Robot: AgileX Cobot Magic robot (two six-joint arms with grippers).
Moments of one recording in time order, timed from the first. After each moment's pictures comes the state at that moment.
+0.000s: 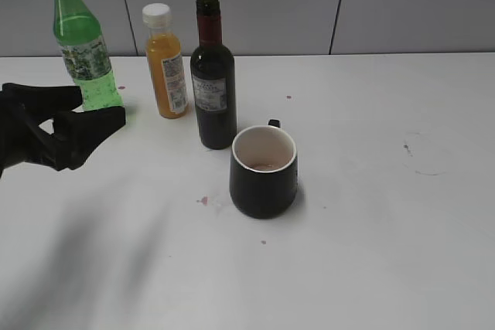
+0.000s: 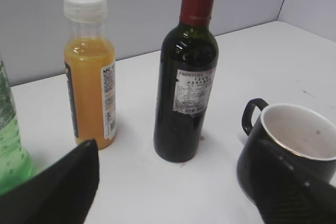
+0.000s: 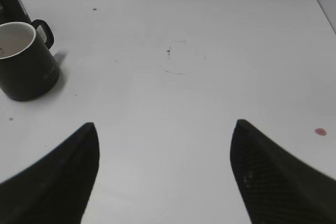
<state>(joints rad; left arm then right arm) -0.10 1.52 -0.37 0.60 -0.93 -0.29 -0.05 0.00 -0.42 0.19 0.94 -0.15</state>
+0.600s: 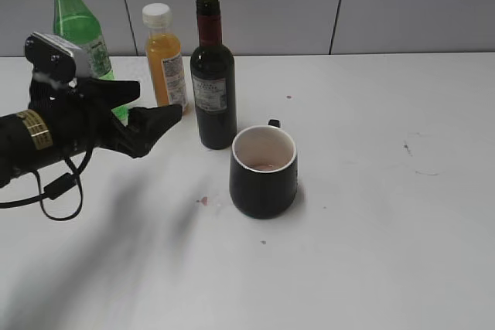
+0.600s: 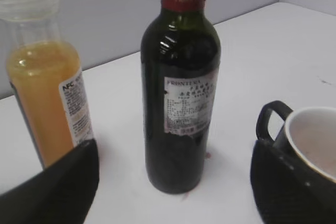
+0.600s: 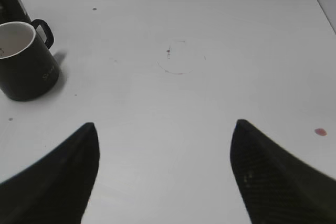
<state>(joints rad) -0.28 1.79 -0.57 0.40 -0.92 -0.09 -0.05 0.00 -0.42 0.19 0.94 -0.15</state>
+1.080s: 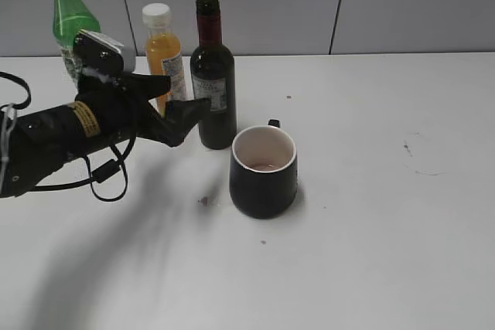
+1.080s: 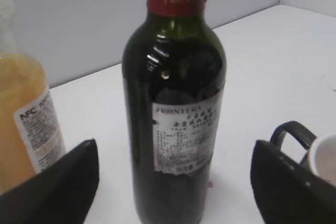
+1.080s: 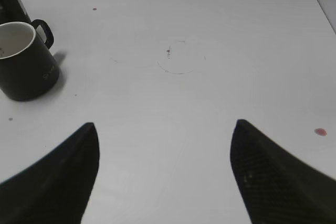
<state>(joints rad) -0.35 1.94 -0.73 0.34 -0.92 -0.07 -0.05 0.00 -0.42 0.19 0.94 -0.15</state>
